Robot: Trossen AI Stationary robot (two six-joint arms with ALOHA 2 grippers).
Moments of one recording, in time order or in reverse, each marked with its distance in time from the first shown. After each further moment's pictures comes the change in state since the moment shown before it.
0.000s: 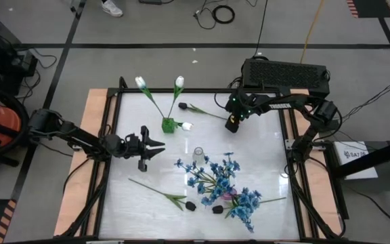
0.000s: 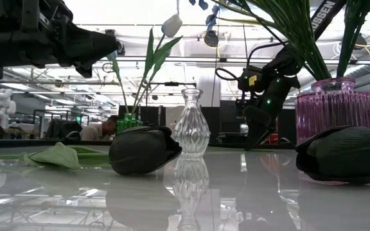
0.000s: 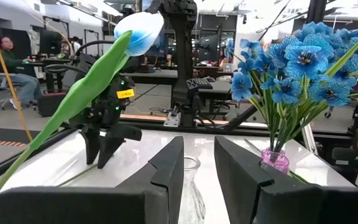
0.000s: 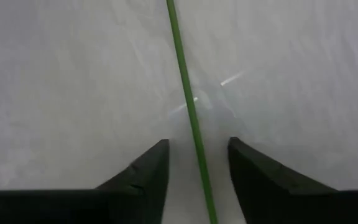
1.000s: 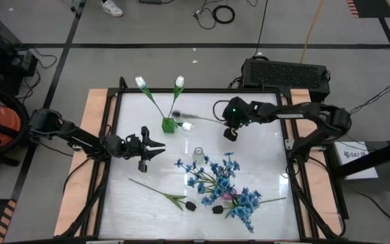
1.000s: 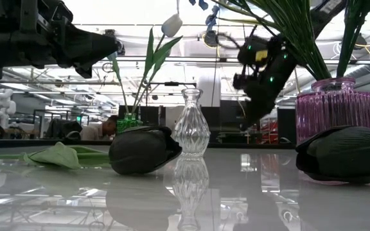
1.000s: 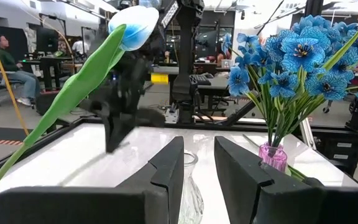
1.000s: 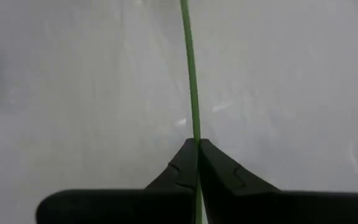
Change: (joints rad) left arm -0.007 0.000 0.000 -0.016 0.002 0.008; right arm 0.207 -0.195 -0.011 -0.009 0.136 0.043
